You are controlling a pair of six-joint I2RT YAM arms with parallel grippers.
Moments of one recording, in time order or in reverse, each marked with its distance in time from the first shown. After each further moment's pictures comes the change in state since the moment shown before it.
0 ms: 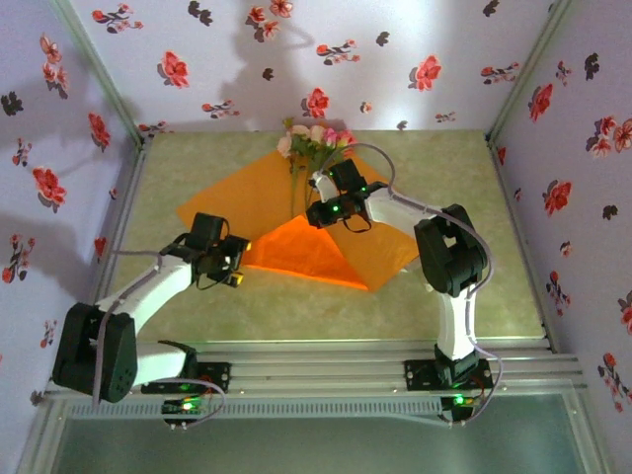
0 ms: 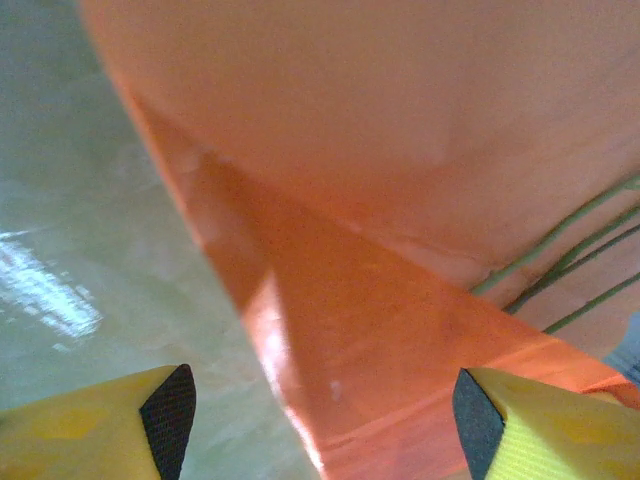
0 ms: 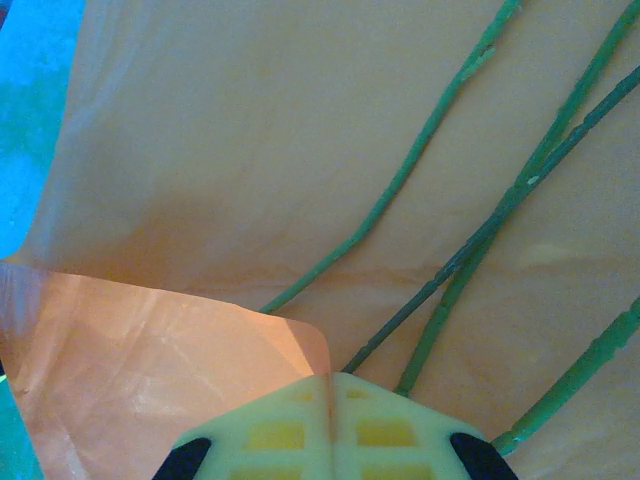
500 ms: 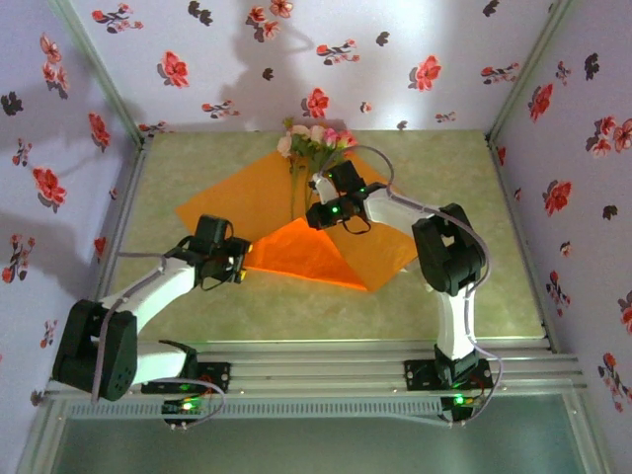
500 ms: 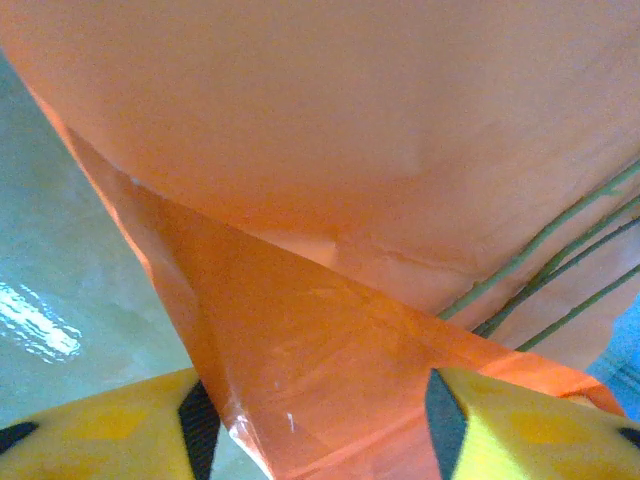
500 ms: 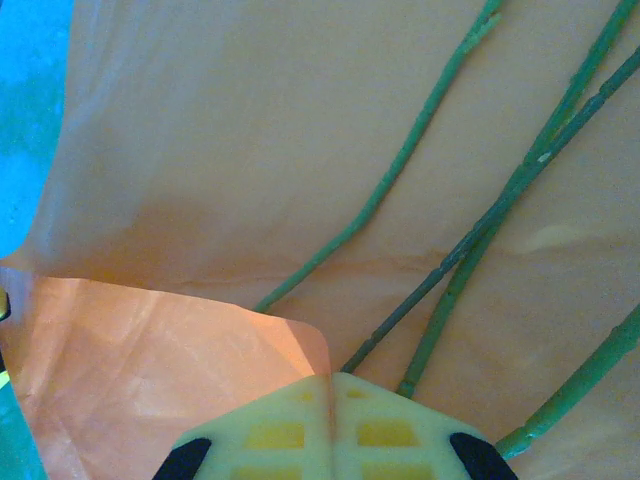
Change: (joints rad) left arm -0.032 0.010 -0.037 0.087 -0.043 -0.014; right arm 0.000 0.019 0.000 -0.004 -0.011 0.026
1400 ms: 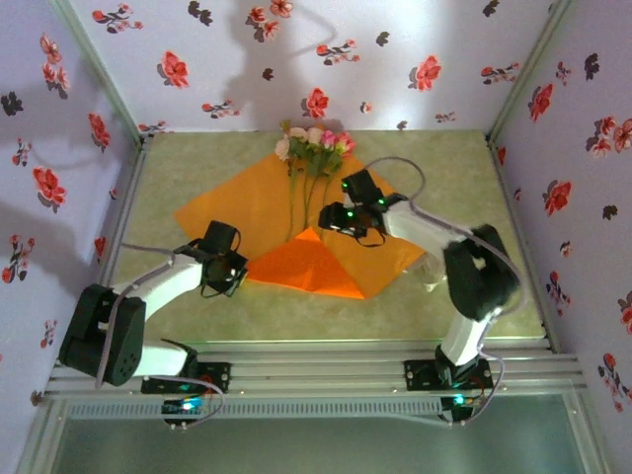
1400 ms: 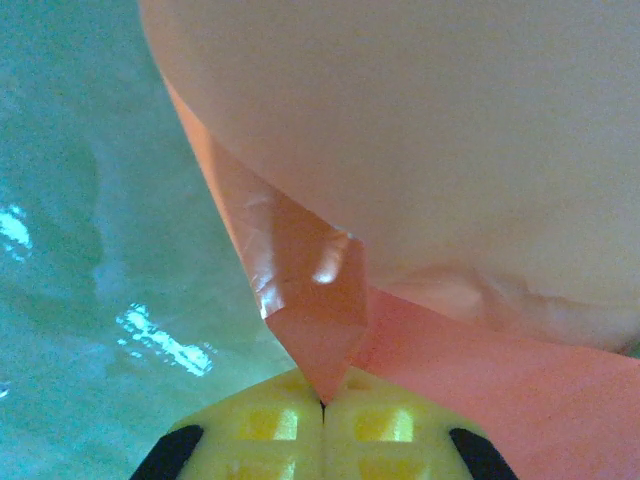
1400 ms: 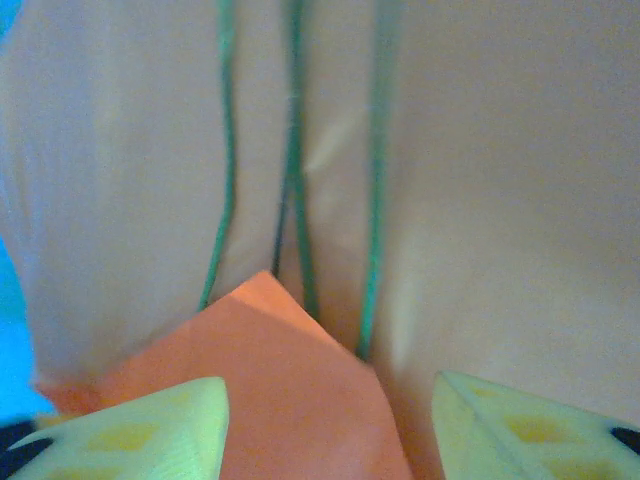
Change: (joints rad) left arm -0.036 0.079 0.006 -0.135 -0.072 0.177; right arm 0.013 -0.327 -0.258 -0.054 0.283 0.596
